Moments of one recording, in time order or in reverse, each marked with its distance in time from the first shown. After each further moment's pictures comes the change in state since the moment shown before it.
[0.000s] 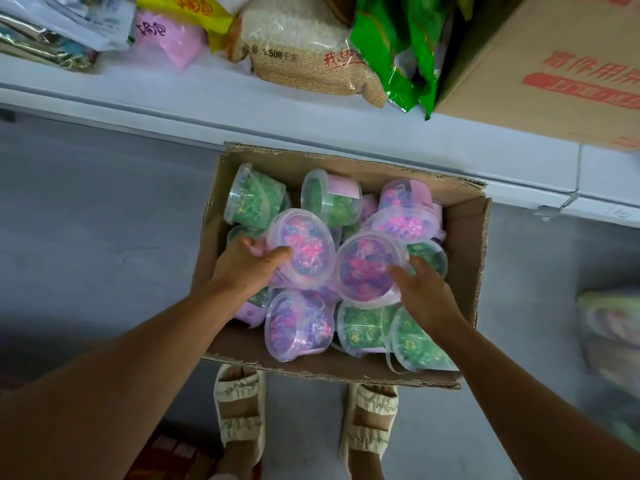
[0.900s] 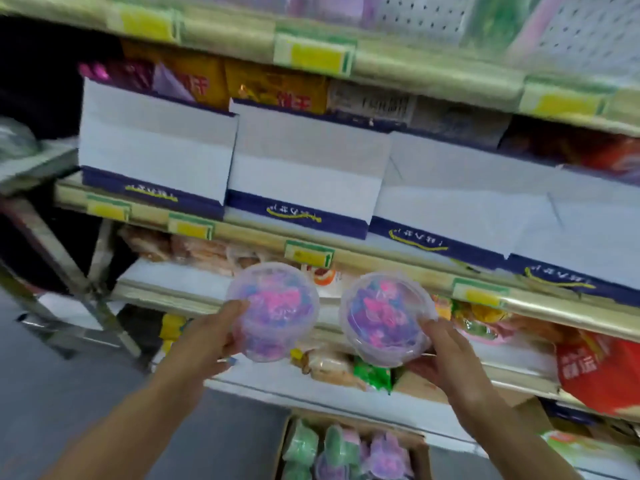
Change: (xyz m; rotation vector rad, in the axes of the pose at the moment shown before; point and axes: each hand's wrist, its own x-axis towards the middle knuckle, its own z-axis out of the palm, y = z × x) left_hand -0.379 0.276 -0.423 -0.650 0.042 0.340; right_hand -0.439 -0.332 -0.284 0.847 0.276 -0.482
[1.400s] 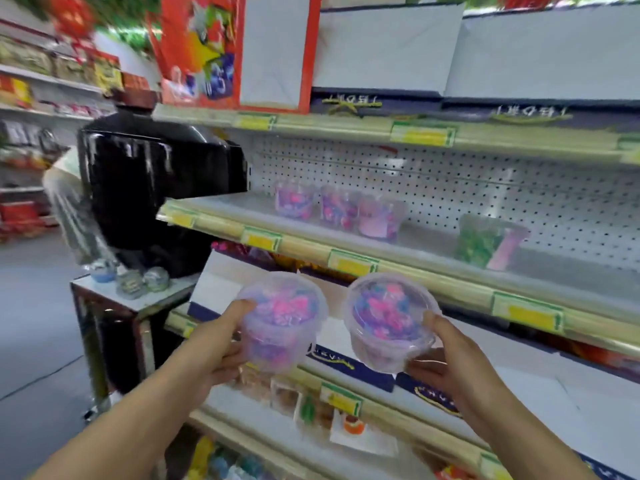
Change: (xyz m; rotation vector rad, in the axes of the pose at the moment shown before) left_hand -0.118 0.182 -0.026 -0.109 0.155 0.293; right_hand -0.037 -0.216 0.013 0.068 -0.271 -0.294
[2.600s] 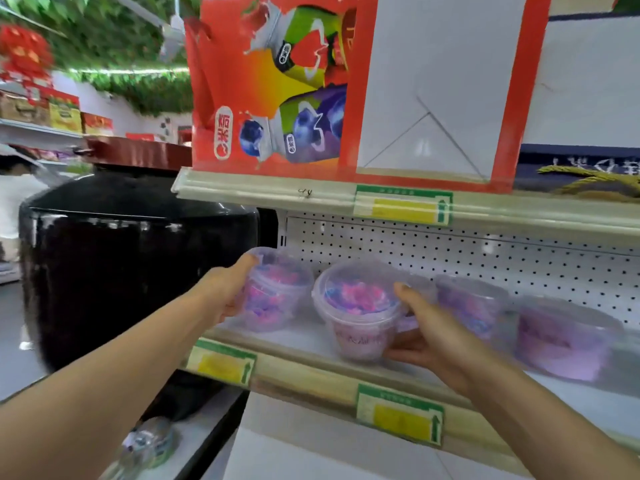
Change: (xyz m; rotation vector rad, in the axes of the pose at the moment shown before) left_hand 0.388 0.217 -0.143 0.298 0.007 0.178; right_hand 0.256 -0.125 0.300 -0.057 -0.010 -0.063
